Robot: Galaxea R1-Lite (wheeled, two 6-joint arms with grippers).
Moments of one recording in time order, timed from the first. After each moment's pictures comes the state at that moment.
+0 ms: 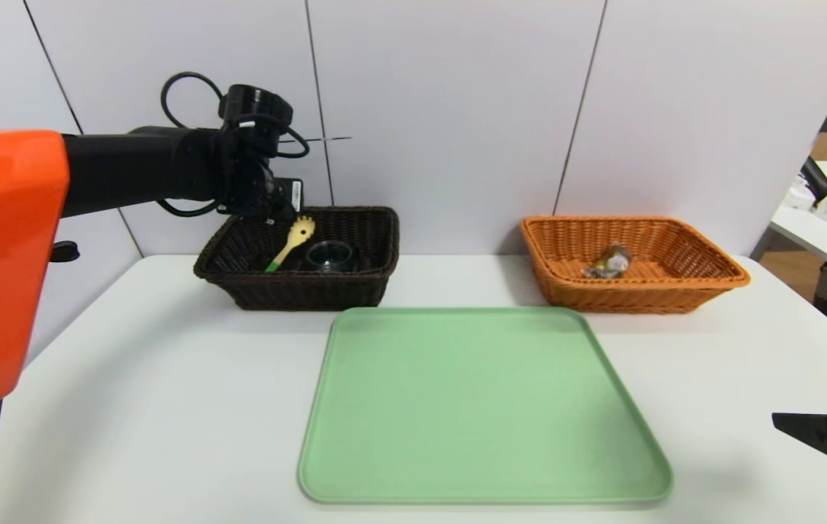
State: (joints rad) left arm -0.29 2.17 -1.98 0.31 0.44 -0.14; right arm 0.25 1.09 -0.79 0.50 -0.29 0.13
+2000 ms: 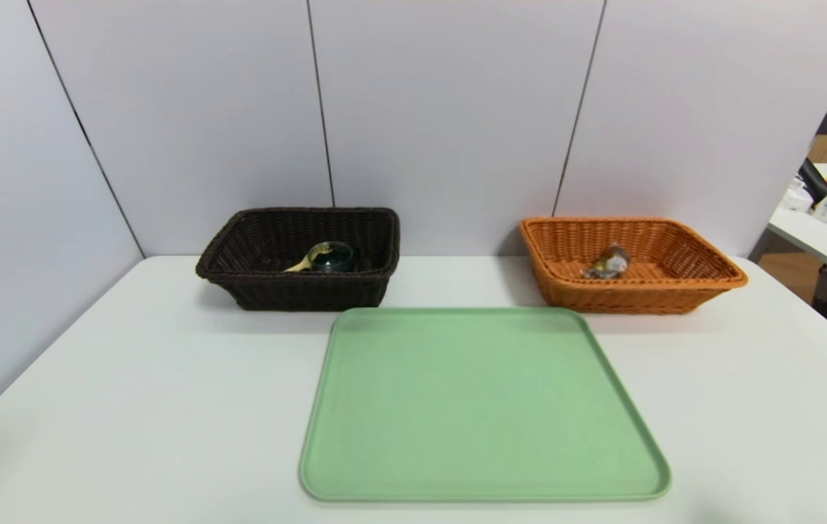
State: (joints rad) left arm -0.10 0.88 -1.26 0.75 0.39 -0.35; right arm 0.12 0.65 -0.63 0.46 -0.26 0.09
